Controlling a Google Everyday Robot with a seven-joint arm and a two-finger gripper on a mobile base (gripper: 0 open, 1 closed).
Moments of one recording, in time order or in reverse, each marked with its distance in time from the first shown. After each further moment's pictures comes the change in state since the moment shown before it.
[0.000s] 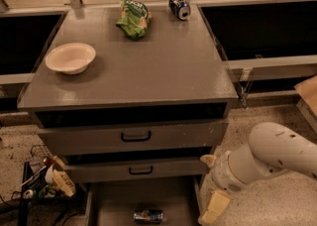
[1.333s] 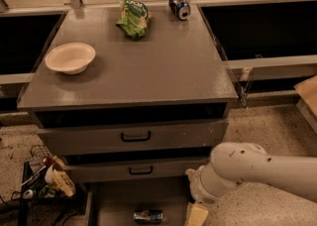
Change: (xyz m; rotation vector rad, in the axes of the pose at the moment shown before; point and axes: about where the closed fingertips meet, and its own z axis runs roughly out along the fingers) arm 0.010 0.012 0.081 -0.016 0.138 -0.035
